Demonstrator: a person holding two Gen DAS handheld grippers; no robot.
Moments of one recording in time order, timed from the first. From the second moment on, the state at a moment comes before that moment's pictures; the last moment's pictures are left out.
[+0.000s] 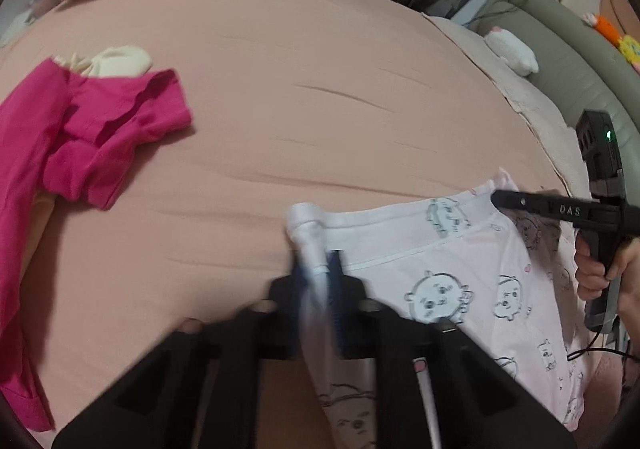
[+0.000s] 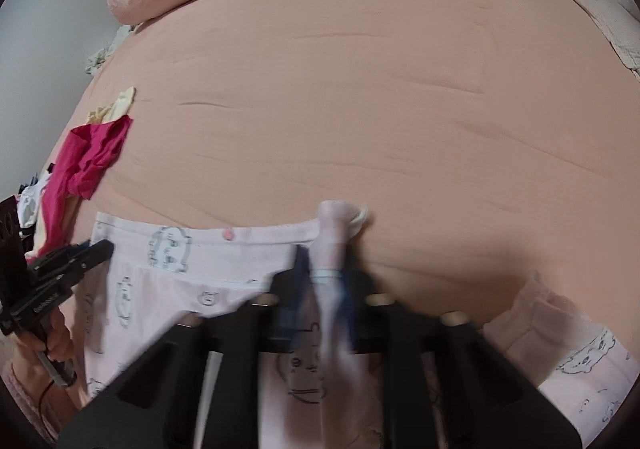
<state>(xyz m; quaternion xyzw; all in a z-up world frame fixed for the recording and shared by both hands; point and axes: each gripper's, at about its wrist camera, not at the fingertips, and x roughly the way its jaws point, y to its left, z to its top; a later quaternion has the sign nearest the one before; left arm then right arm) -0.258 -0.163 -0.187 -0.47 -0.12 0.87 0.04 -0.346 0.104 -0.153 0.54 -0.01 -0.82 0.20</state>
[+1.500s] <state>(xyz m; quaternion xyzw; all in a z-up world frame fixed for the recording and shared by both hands) -0.271 -0.170 -0.198 -0.48 -0.13 0.86 0.13 -0.348 0.063 -0.152 0.52 0.08 -0.85 0.08</state>
